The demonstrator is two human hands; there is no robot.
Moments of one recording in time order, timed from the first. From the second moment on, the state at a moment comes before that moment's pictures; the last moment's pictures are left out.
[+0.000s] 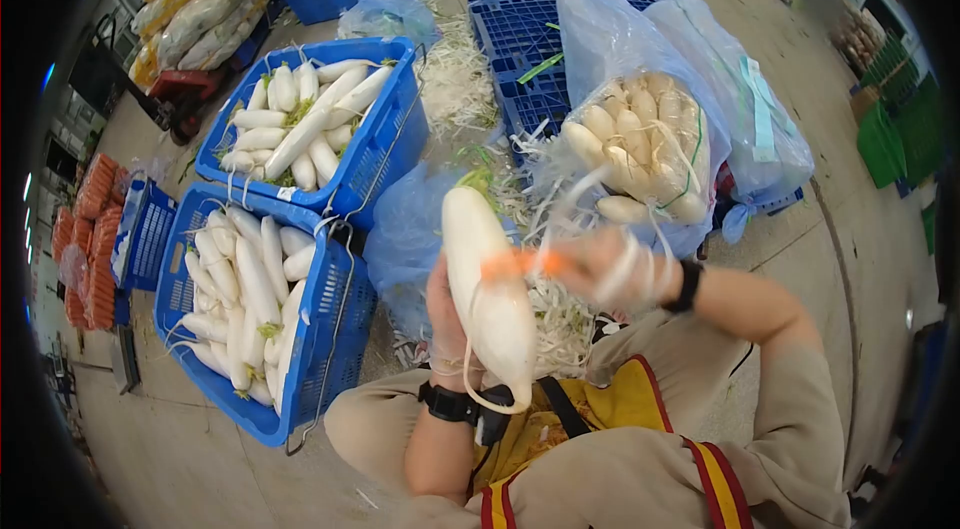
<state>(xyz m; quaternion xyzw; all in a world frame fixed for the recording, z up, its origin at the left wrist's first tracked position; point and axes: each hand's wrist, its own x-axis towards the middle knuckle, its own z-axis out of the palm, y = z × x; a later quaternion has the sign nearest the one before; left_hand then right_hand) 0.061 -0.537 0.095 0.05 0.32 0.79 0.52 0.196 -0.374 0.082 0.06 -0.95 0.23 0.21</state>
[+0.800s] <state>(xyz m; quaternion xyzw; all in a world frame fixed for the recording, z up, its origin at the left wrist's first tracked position) 0.064 -0.542 0.097 -0.02 0.29 0.78 0.55 0.195 -0.386 0.116 0.08 -0.96 0.16 0.22</state>
